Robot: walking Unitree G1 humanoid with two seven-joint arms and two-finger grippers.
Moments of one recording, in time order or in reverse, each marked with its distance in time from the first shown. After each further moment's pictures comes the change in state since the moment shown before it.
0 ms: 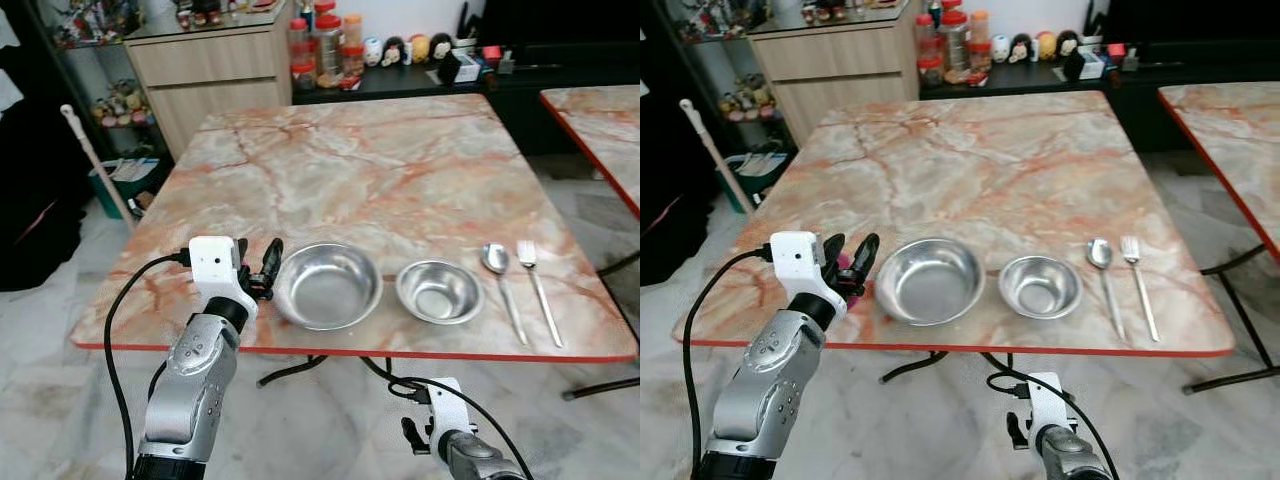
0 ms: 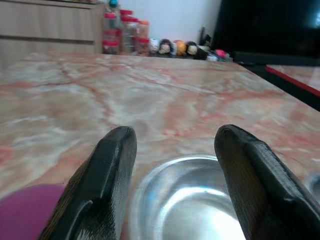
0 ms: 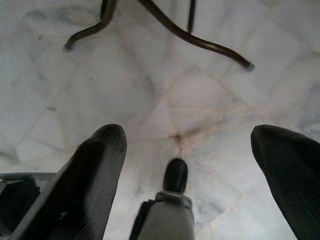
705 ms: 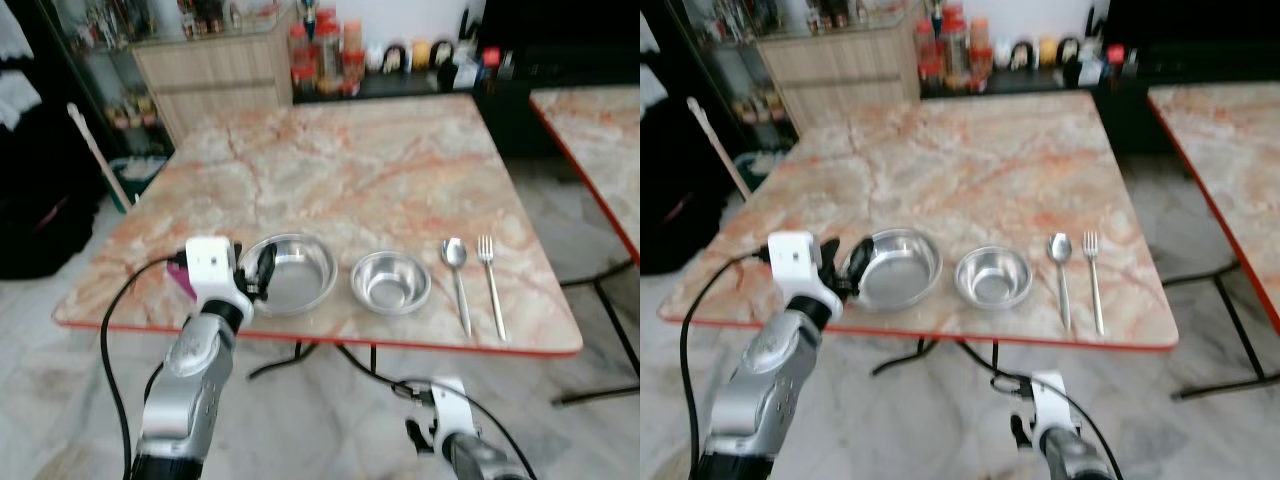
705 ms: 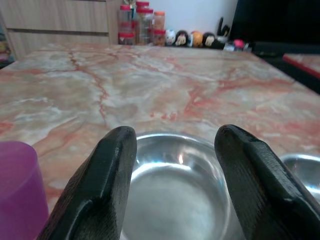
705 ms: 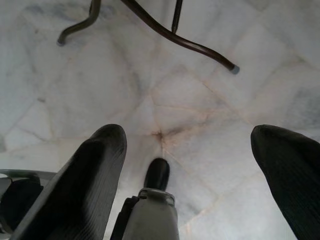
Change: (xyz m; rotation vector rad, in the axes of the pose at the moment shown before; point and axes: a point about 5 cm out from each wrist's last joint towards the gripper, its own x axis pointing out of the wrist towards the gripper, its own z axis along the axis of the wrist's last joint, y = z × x) left arm -0.001 0.011 -0.008 -0.002 0.069 0.052; right arm -0.001 -0.004 -0.001 -0.003 0.004 -0.009
